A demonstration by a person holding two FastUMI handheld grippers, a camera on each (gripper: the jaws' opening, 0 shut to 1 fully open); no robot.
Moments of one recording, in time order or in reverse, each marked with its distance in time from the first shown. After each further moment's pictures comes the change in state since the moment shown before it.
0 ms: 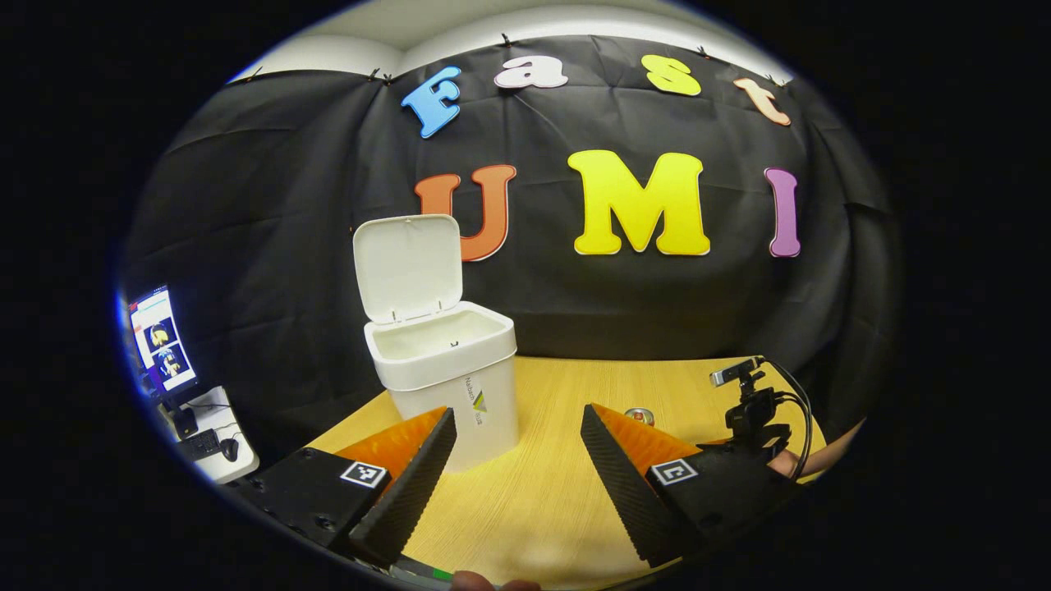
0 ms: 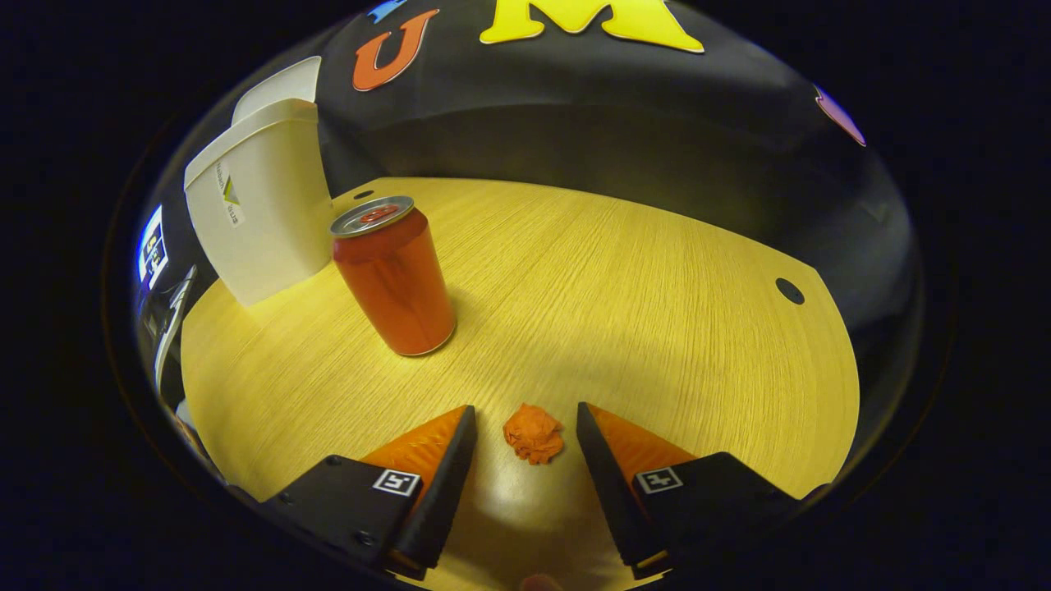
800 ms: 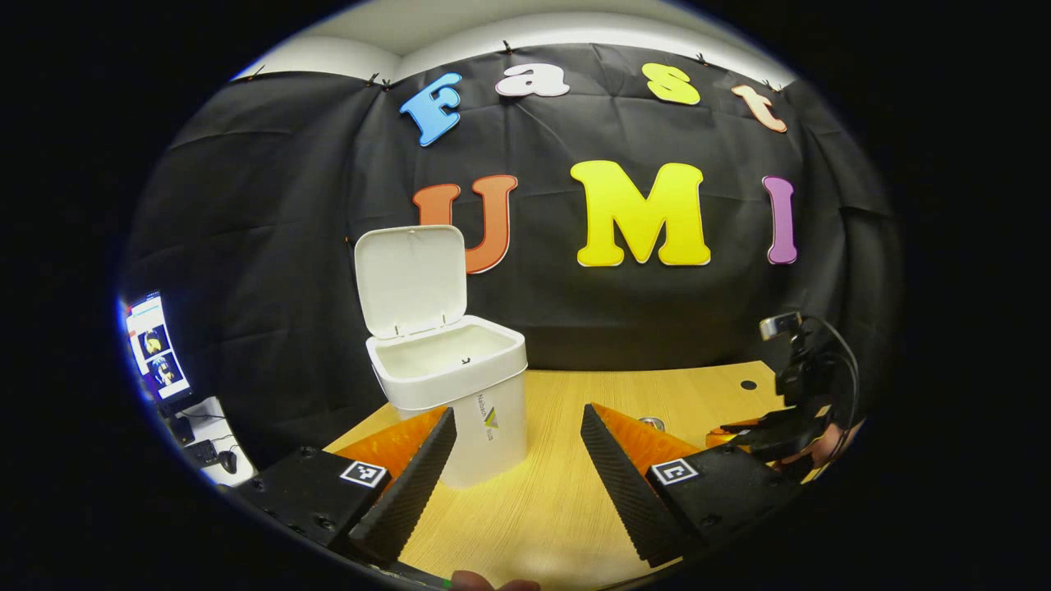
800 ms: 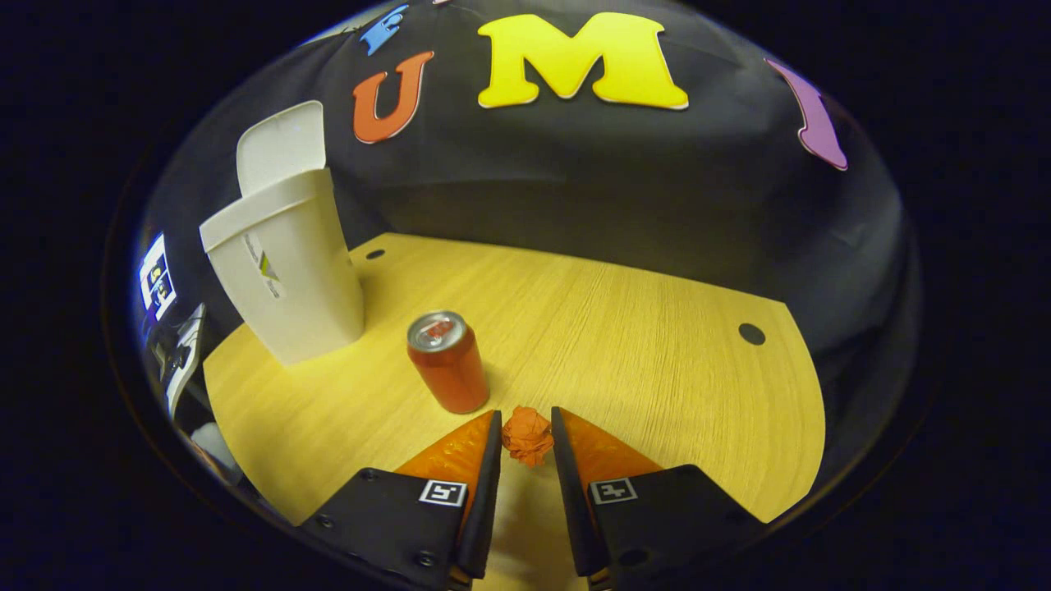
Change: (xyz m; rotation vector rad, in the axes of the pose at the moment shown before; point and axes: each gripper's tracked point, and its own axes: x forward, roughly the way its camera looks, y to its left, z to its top) left arm 0.017 0.024 0.007 -0.005 -0.054 -0.046; right arm -0.110 0.025 0.091 0.041 -0.209 -0.002
